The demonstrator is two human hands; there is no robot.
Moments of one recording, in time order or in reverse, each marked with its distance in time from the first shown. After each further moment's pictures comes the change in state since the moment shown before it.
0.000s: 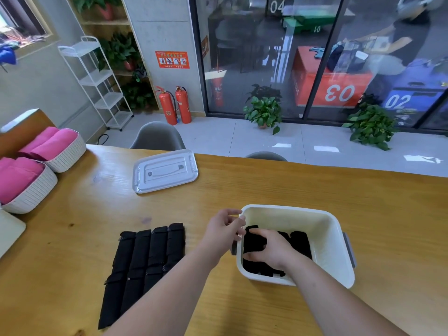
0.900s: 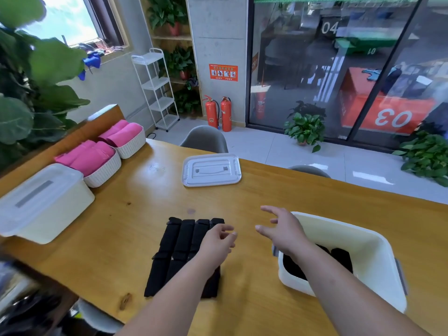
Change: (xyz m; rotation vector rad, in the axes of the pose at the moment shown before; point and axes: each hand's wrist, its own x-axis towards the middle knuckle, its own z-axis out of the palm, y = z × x) left_hand -0.050 -0.055 -0.105 0.114 0.258 -0.048; right_hand -0.021 -0.120 0.018 0.092 0.204 -0.245
